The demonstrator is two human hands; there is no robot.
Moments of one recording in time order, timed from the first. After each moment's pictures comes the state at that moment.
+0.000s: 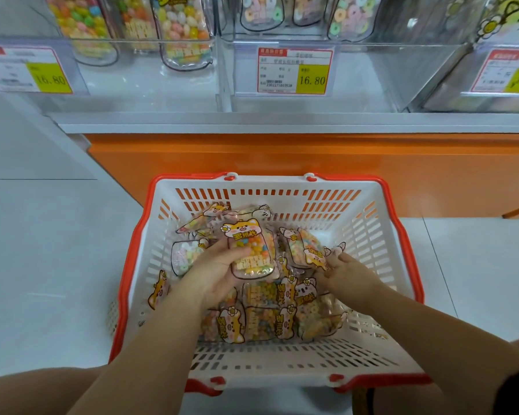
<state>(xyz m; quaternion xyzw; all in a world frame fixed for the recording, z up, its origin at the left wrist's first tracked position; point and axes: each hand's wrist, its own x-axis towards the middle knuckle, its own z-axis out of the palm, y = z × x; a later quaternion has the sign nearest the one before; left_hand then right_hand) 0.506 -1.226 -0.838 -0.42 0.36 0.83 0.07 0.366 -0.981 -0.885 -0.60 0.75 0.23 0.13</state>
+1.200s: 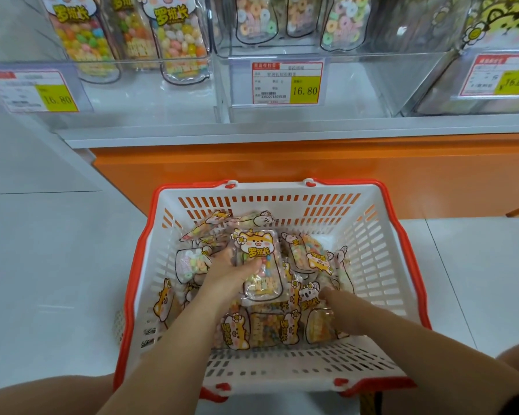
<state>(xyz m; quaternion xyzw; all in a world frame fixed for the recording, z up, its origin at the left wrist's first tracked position) 0.505 -1.209 -0.825 -0.39 0.54 0.74 0.06 0.401 -0.978 -0.908 -0.29 0.84 0.04 0.46</state>
